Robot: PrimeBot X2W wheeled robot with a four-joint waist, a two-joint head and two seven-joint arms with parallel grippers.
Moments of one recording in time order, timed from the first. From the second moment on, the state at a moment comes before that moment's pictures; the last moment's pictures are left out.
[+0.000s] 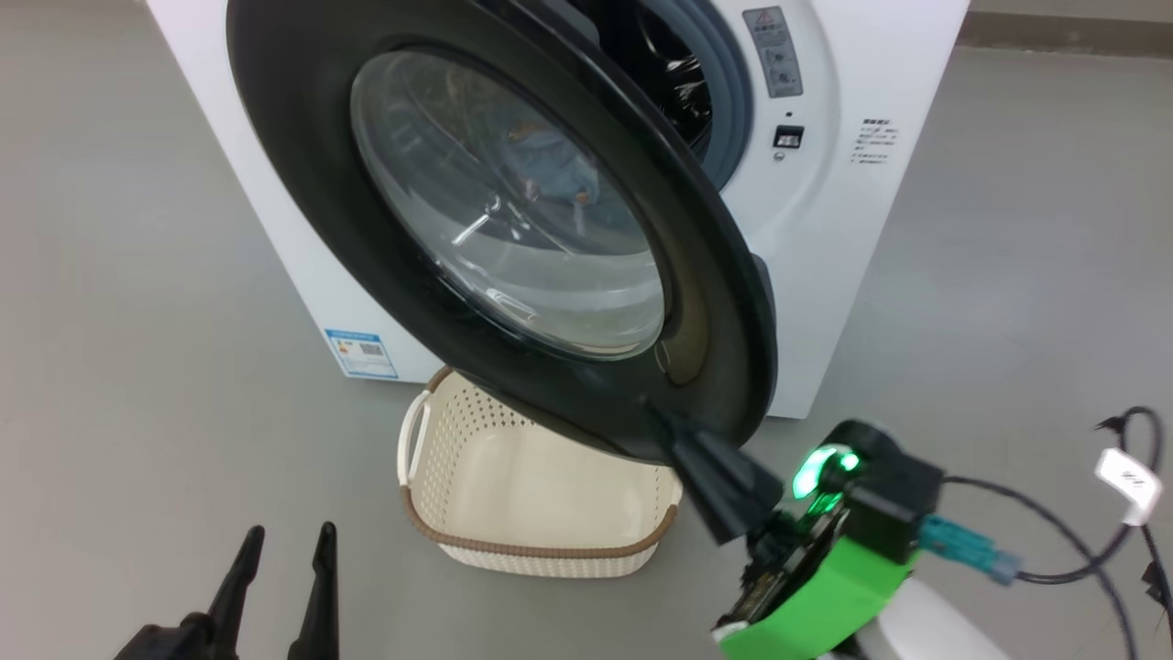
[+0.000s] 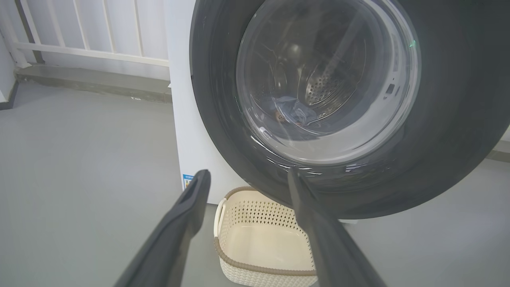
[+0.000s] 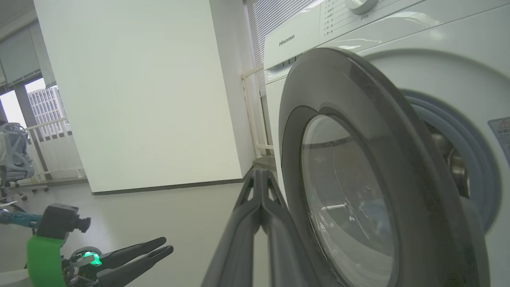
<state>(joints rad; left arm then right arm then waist) 0.08 0.11 -0.09 0.09 -0.34 -0.13 -0.26 -0.29 -0.21 0.57 -0.04 0.51 0.13 -0.26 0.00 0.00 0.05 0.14</state>
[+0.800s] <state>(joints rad) 0.01 0.09 -0.10 0.09 -0.34 -0.13 -0.26 -0.31 -0.18 0.47 0.31 0.56 0.13 -0.26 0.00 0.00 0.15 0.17</state>
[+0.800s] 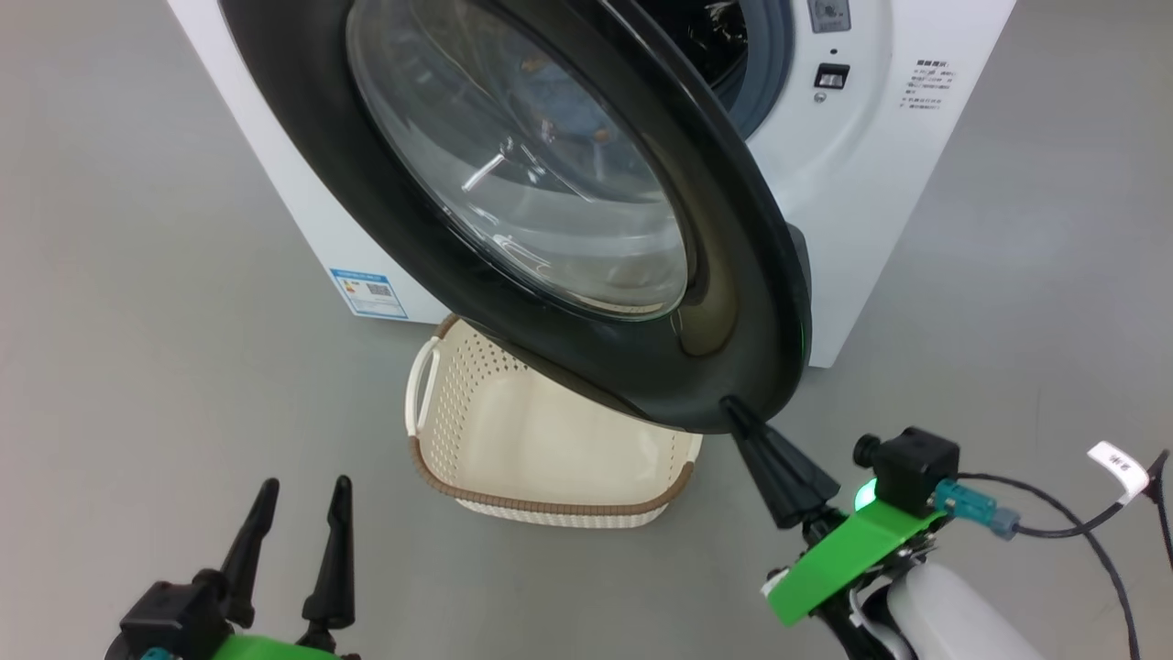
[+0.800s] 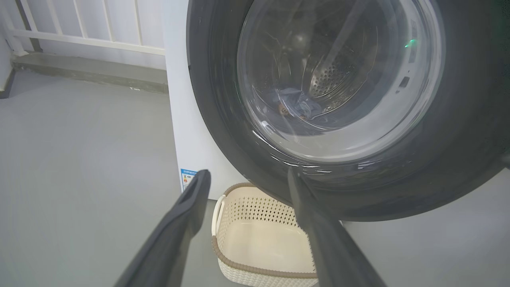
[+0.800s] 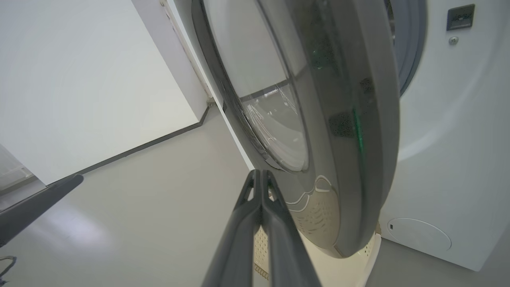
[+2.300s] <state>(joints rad) -0.23 0.04 -0.23 0.04 -0.35 -0.13 -0.26 -0.80 -0.23 -0.01 0.40 0.50 0.13 -0.26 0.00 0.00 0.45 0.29</state>
